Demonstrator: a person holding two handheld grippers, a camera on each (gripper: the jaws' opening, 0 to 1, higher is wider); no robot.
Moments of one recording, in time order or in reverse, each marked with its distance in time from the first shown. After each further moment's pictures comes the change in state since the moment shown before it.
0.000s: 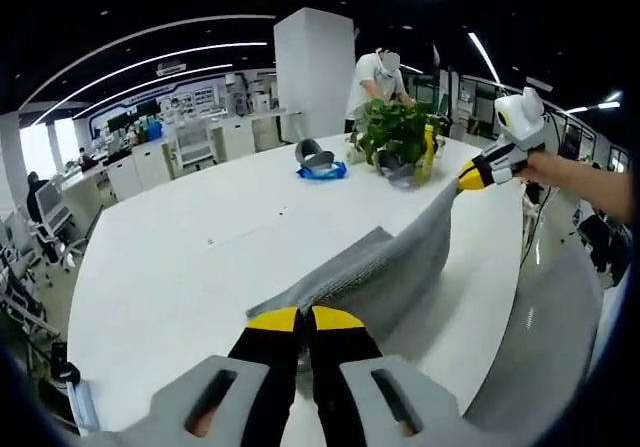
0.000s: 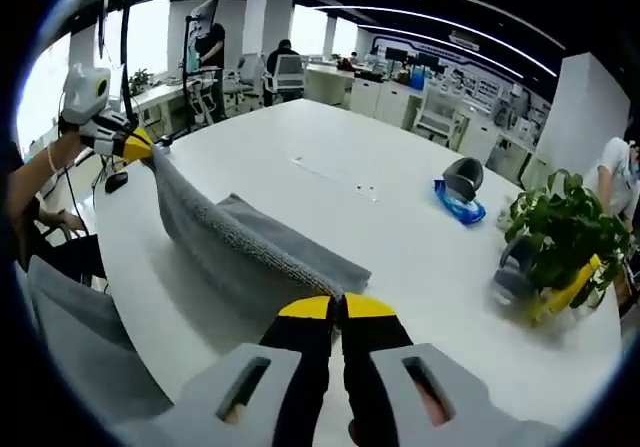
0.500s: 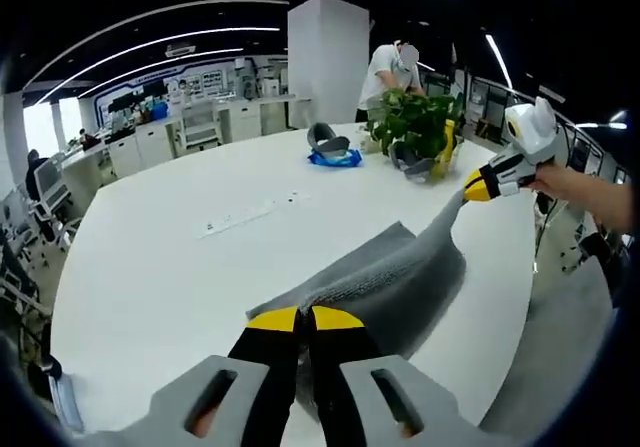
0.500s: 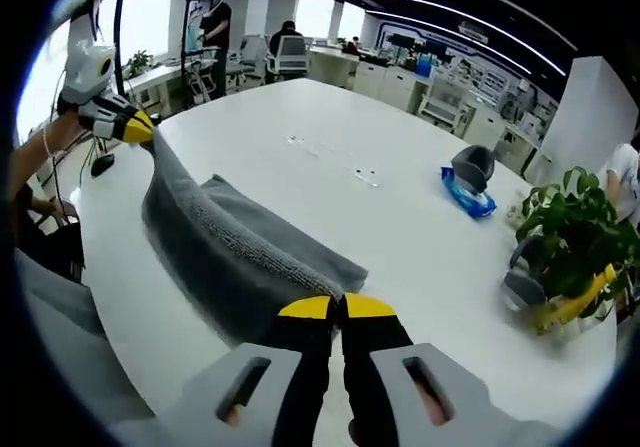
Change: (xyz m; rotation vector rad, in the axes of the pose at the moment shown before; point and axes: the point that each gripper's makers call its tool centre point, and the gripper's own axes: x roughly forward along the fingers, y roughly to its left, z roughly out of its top) left arm 0.048 0.019 -0.016 -0.079 0.049 -0.012; right arm 0.053 -0.011 -0.017 -0.013 0.077 0.005
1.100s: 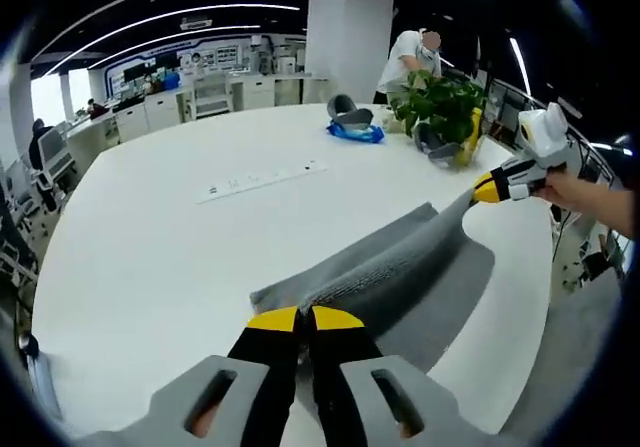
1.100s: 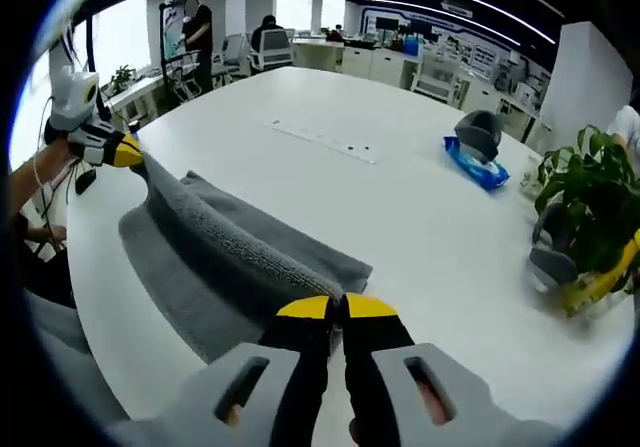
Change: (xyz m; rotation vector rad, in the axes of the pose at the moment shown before) left arm 0.051 0.021 -0.039 -0.058 0.085 0.047; right arm 0.059 -0.009 -0.013 0.087 0.033 0.002
